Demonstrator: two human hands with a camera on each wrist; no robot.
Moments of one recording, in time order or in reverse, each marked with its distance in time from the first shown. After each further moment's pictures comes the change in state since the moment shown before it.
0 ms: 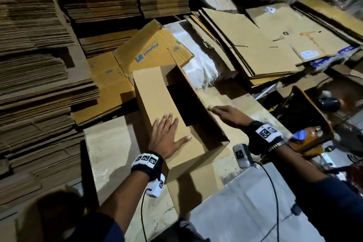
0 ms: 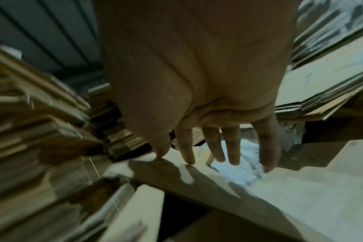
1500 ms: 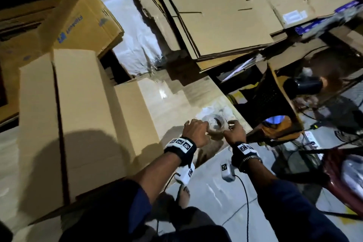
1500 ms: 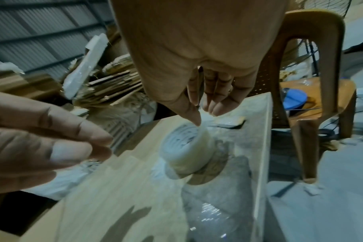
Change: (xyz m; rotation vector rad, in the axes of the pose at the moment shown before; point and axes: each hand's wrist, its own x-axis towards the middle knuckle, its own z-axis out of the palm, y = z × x) left_hand 0.242 0.387 0.167 -0.152 -0.365 0.107; right_hand 0.071 0.432 -0.131 0.167 0.384 0.509
